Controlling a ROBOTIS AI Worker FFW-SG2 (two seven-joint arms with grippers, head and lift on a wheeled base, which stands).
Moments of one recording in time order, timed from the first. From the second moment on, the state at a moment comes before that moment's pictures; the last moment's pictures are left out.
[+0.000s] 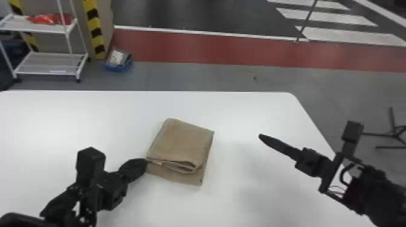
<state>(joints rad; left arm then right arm) 0.17 0.24 -0.23 -1.72 0.12 0.34 -0.35 0.10 -0.14 -0.47 -1.91 -0.42 0.98 0.77</state>
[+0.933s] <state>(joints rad) 0.32 0.23 -0.15 -1.99 0.17 0.04 -0.09 0.23 -0.13 -0.48 -2.12 -0.38 0.90 0.74</state>
